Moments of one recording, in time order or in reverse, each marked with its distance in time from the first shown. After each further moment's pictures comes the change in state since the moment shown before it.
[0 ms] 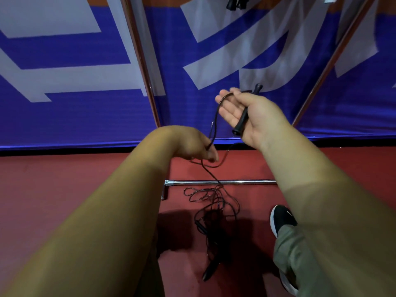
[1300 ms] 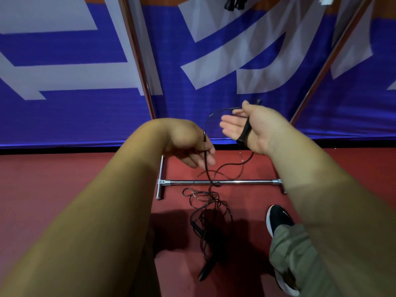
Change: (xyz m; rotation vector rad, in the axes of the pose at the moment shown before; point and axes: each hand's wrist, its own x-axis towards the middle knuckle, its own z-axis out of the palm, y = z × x) left_hand -0.008 0.008 -0.006 -0.333 -0.097 -0.022; right_hand 0.013 -0.001 -0.026 -0.297 0.164 0.174
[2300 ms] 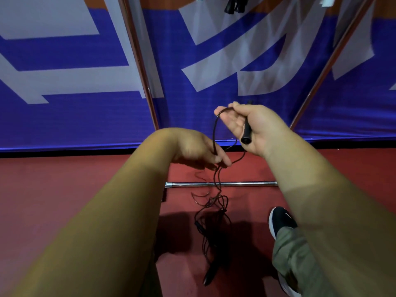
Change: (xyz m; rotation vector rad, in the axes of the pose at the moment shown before) left_hand 0.006 -0.002 0.014 0.134 -0.073 0.037; right_hand -0.020 -0.003 0.014 0.271 -0.103 -0.071
